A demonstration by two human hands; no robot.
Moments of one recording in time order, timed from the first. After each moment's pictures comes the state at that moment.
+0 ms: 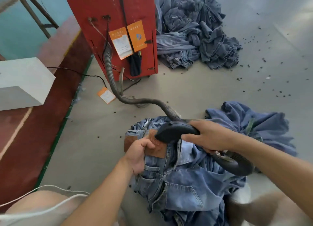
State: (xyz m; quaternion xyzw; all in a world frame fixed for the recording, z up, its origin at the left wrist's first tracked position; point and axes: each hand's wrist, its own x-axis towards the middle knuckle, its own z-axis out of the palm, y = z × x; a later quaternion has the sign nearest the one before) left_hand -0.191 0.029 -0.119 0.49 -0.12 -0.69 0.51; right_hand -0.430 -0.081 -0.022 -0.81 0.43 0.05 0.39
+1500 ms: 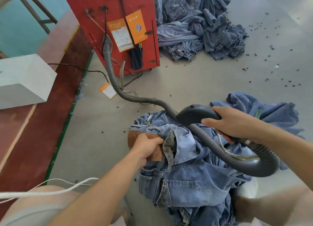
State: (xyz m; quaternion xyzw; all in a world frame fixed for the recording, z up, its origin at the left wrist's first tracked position) left_hand -0.203 0.021 -0.121 0.73 -0.19 -0.56 0.34; right_hand -0.461 -0.096 -0.019 -0.75 0.52 0.03 0.41
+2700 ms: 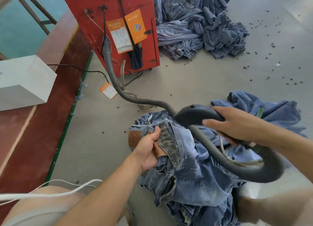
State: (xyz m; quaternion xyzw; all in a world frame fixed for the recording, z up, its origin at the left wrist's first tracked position) left_hand -0.211 0.024 -0.112 0.45 -0.03 -0.76 0.46; right_hand -0.465 -0.082 -0.005 -0.77 0.48 -0.02 0.42
